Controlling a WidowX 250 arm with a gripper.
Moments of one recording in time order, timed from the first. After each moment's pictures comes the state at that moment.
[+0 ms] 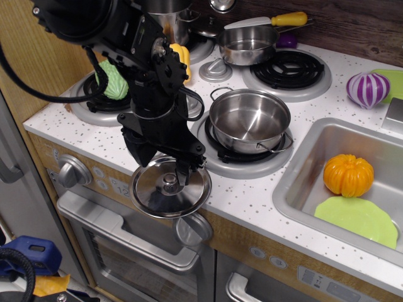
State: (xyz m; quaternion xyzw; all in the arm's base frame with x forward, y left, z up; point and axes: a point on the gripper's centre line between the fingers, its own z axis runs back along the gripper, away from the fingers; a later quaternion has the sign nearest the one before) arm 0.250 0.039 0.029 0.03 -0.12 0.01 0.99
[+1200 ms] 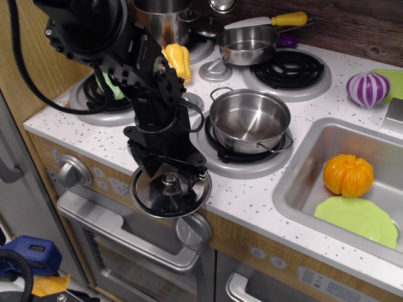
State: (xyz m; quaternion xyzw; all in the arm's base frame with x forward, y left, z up) arm 0.256 0.040 0.005 0.01 -0.12 0.00 0.99
